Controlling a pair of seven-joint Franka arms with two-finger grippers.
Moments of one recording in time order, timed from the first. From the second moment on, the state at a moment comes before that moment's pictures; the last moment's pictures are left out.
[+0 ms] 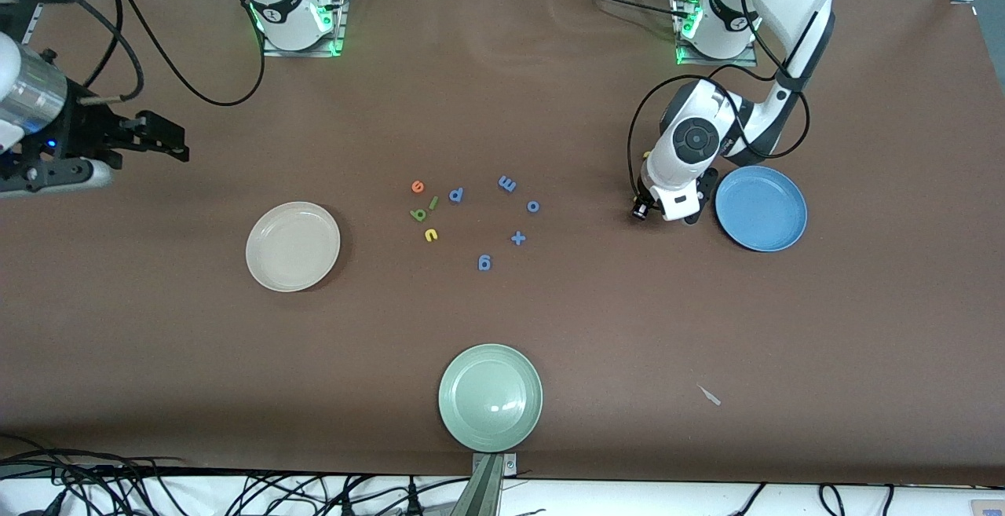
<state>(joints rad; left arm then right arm) -0.20 0.41 -0.23 -2.28 0.06 2.56 -1.58 0.07 0.16 0.02 -1.48 0.03 1.52 -0.03</state>
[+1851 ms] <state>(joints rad) 0.19 0.26 -0.21 -2.30 0.17 2.47 -1.20 0.35 0.42 0.18 -2.11 0.04 2.48 0.66</state>
